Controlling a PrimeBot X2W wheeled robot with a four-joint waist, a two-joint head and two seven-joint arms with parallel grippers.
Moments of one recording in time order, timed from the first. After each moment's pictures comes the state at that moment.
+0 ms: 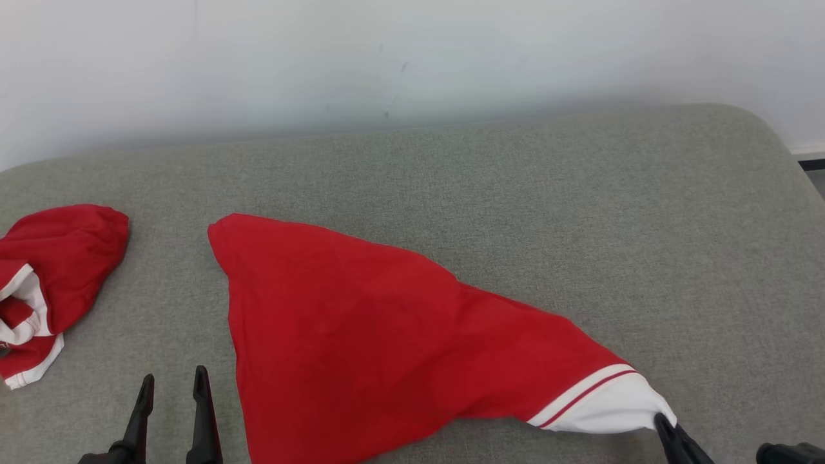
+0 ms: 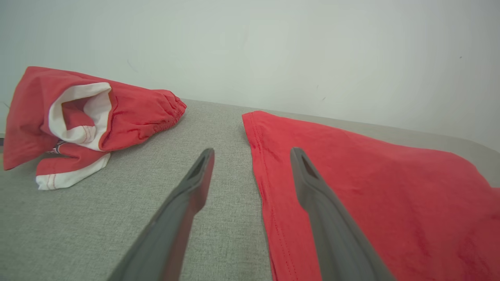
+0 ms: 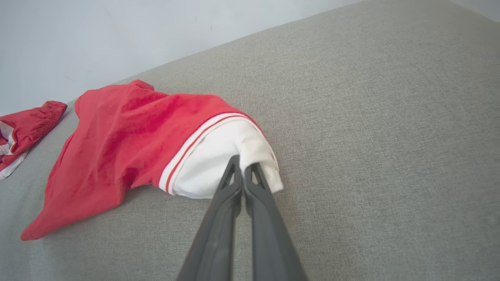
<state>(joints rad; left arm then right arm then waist) 0.02 0.05 0.09 0.15 -0.23 -0.11 -0.26 0.28 -0.21 0.05 -0.17 0.49 0.13 0.14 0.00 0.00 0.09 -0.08</state>
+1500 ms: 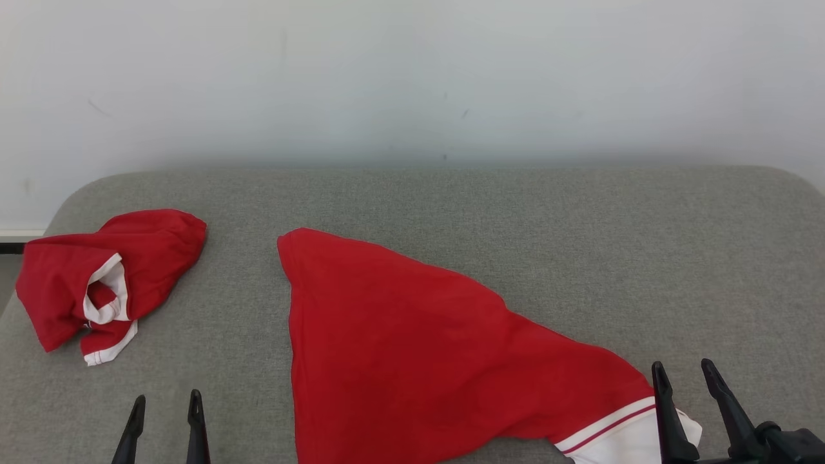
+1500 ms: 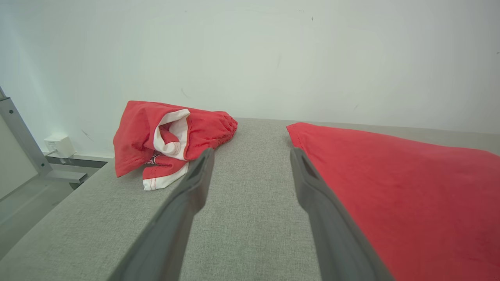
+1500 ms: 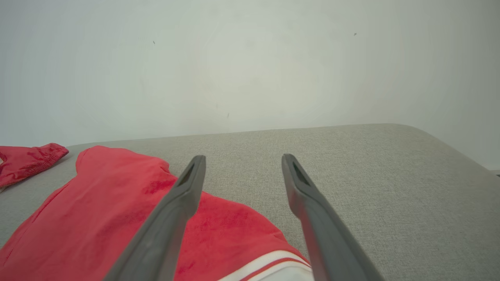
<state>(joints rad) 0.08 0.07 0.11 0.13 -0.12 -0.11 -0.26 0.11 -0.17 0.02 0.08 0.27 0.13 -0.23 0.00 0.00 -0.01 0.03</state>
